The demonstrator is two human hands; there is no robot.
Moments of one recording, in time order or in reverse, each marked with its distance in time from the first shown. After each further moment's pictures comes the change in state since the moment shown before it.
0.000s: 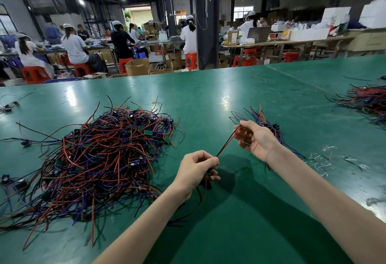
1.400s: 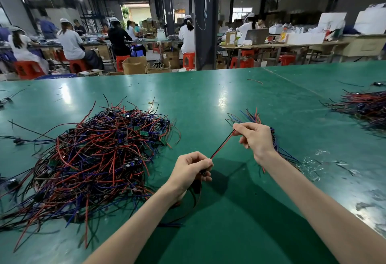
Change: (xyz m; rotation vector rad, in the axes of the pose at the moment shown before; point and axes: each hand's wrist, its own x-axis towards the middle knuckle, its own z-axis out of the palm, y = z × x) left_hand 0.001 0.004 -0.006 -0.013 -0.045 0.027; right_hand 0.018 0.008 -0.010 -0.372 0.161 -0.417
